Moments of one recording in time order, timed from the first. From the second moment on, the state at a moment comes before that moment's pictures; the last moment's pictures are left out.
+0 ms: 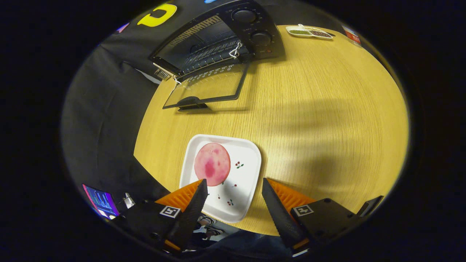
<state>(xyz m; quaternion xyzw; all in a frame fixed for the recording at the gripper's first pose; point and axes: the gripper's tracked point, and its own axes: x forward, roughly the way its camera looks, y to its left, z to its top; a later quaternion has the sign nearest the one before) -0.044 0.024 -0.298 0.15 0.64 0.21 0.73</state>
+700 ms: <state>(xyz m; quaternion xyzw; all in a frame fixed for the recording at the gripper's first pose) -0.064 0.011 -0.309 0.16 0.68 0.18 0.69</state>
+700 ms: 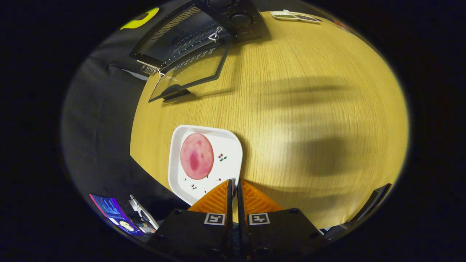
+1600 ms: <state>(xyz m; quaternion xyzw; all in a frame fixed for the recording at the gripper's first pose) -0.057 0.071 -0.255 0.30 0.60 0.15 0.73</state>
